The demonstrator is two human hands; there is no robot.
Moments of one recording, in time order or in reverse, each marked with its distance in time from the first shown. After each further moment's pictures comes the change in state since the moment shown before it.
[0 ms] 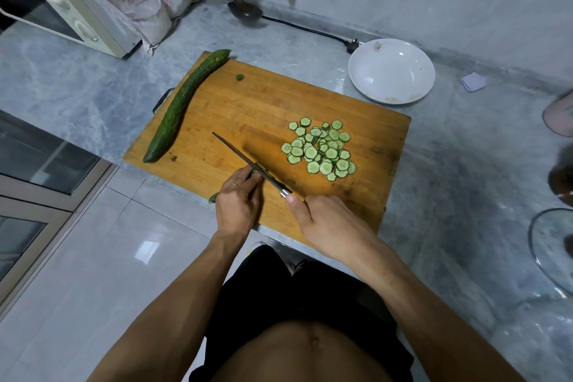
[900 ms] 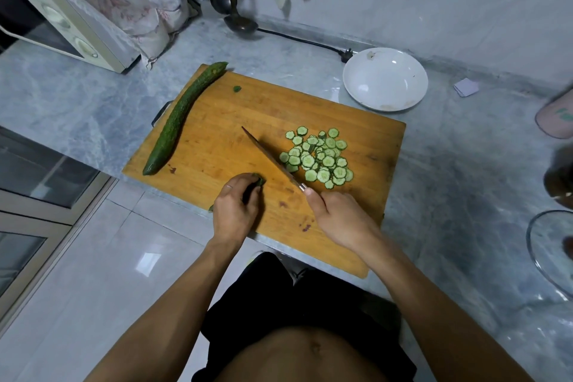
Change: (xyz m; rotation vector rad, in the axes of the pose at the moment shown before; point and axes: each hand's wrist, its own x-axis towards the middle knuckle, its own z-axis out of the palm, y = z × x) left_hand 0.009 0.006 -0.013 -0.074 -0.043 -0.121; right_hand 0.028 0.036 -0.002 0.053 0.091 0.048
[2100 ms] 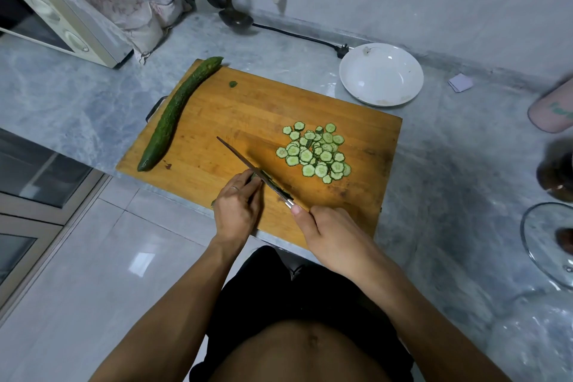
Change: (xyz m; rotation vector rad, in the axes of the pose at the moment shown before) left_hand -0.007 -0.012 0.016 0.100 0.032 0.163; right_hand -0.048 -0.024 0.012 -0.050 0.010 0.007
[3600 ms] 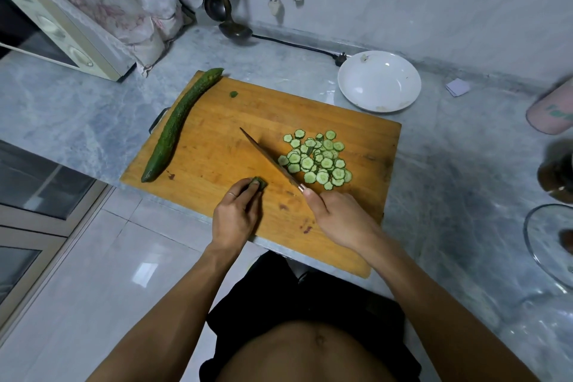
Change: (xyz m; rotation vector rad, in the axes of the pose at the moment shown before) left_hand 0.001 0.000 -0.010 -0.096 -0.020 -0.069; right_hand 0.043 0.016 -0.015 0.068 -0.009 -0.009
